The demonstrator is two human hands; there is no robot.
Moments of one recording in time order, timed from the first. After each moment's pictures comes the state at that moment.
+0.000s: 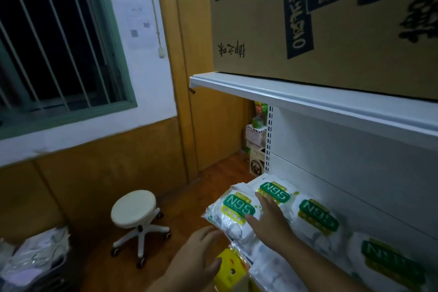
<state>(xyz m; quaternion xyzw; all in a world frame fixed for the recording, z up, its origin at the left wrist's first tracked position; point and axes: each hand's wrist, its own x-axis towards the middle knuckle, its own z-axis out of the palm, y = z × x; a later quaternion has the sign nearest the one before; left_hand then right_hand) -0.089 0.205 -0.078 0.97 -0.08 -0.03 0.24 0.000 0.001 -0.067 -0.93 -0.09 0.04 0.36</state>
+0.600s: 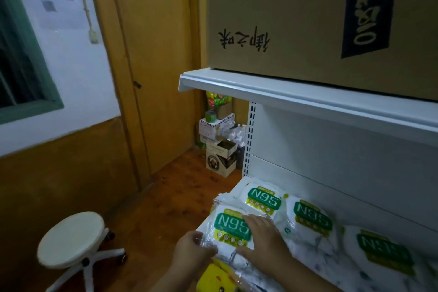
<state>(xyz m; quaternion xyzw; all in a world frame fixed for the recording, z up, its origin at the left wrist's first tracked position) 0.029 0.225 -0.102 0.82 0.13 -0.14 0.55 0.020 0.027 -0.104 -0.99 -0.06 0.00 0.15</state>
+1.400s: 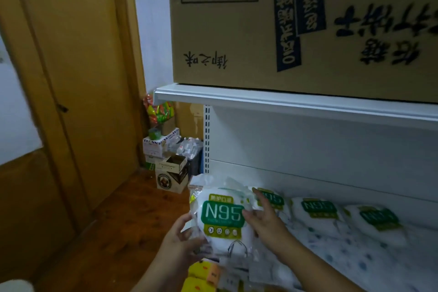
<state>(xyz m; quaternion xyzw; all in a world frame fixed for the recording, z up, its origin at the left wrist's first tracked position) 0.015 0.245 -0.042 0.53 -0.06 -0.32 0.78 -0.045 0.032 -0.039 -0.75 0.15 -0.10 0.64</state>
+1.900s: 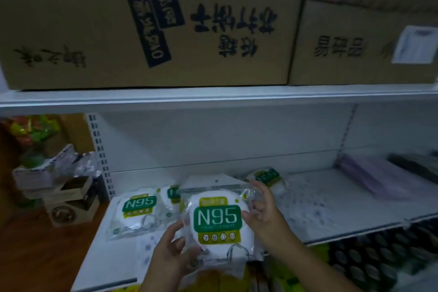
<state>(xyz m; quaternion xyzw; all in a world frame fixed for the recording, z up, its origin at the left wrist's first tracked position) -0.047 0.134 -0.061 0.57 -0.20 -0.40 0.69 -0.205 -0.027 -0.014 -0.74 0.26 -0.29 0.55</state>
